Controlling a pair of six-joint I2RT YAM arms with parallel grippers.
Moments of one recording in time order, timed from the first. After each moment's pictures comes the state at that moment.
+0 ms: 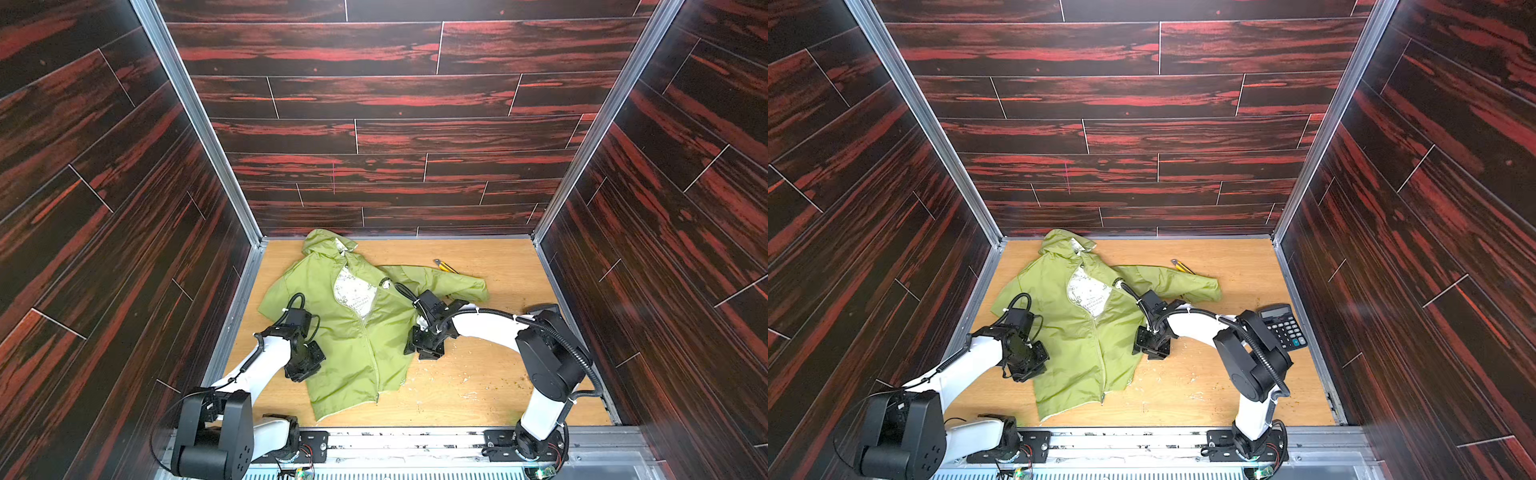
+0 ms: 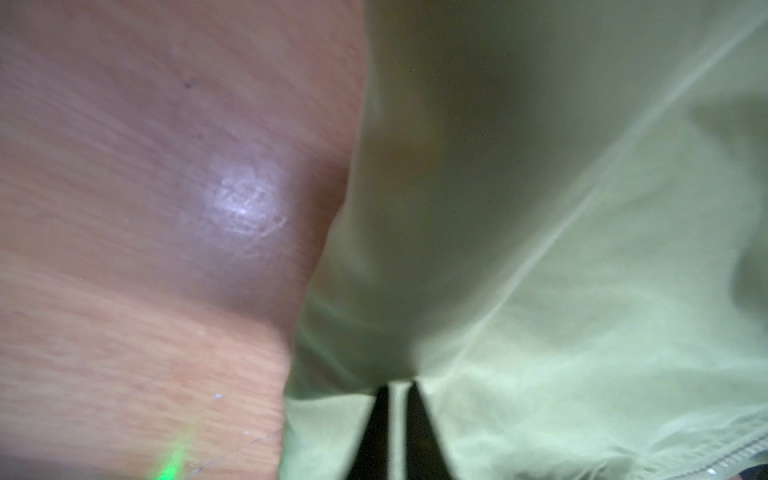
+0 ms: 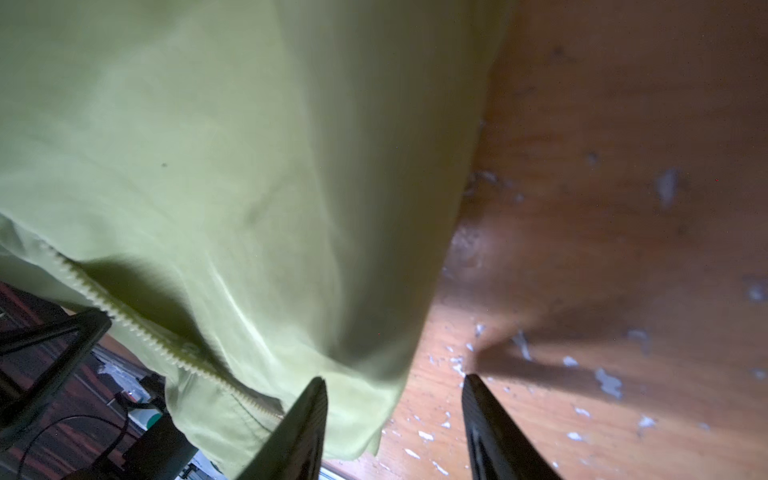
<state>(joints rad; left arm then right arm) -0.08 1.26 0.64 -0.82 0.17 -0.74 0.74 1.79 1.08 -0.62 -0.37 0.86</state>
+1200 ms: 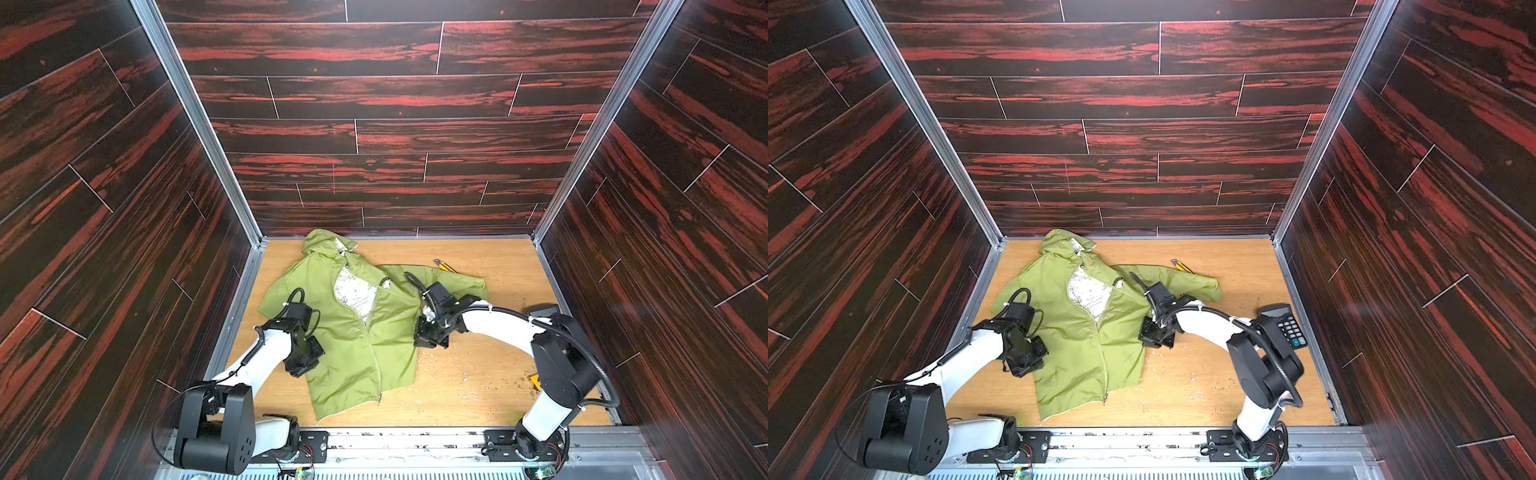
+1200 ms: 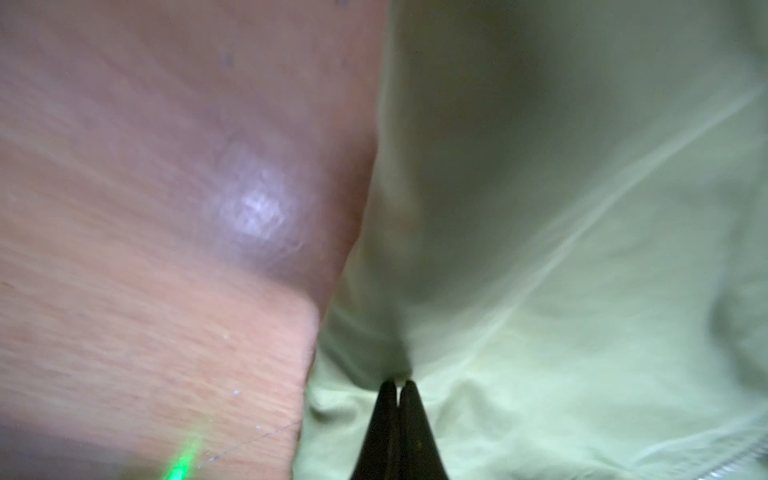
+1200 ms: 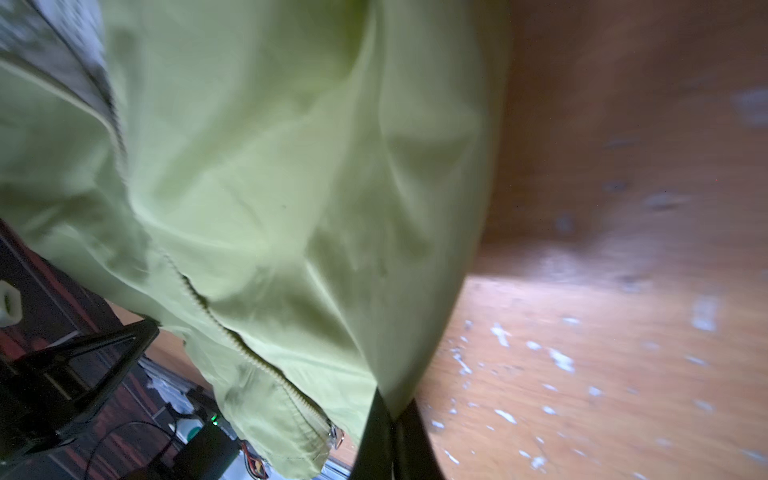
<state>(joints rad) -0.09 1.31 0.72 -0.85 0.12 -0.76 0.65 1.69 1.09 -0.62 -0.35 0.88</state>
